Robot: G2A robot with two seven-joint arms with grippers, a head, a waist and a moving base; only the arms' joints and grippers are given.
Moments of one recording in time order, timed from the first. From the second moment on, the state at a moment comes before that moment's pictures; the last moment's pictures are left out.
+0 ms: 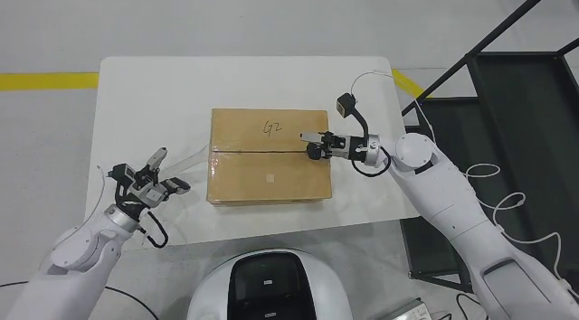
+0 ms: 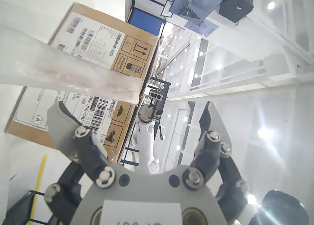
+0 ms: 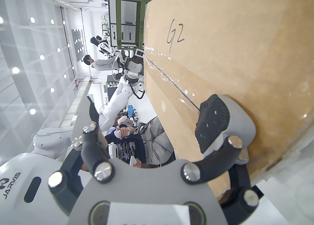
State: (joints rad) left arm 1.51 -0.85 -1.24 -1.51 -0.91 -0.19 -0.56; right arm -1.02 -1.02 1.03 -1.28 0.41 -0.30 0.96
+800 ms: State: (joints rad) left arm 1.48 -0.92 -1.19 -1.37 -1.06 -0.17 -0.42; right arm -1.02 -1.02 1.03 -1.28 0.41 -0.30 0.96
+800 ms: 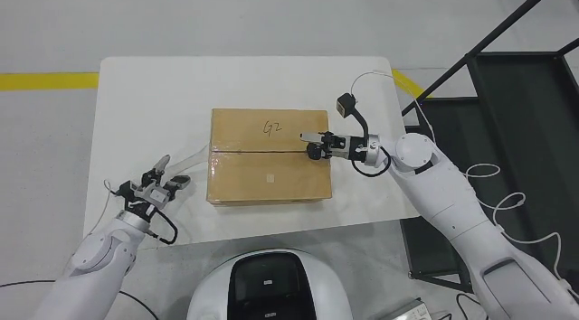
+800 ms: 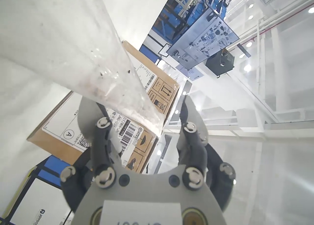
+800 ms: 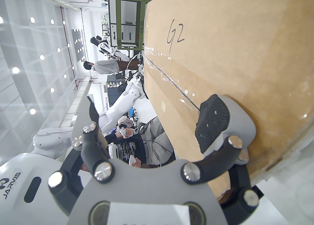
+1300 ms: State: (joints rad) left arm 1.54 -0.93 -1.29 -1.44 -1.09 -0.20 -0.48; right arm -1.02 -1.02 1.03 -1.28 0.41 -0.30 0.96
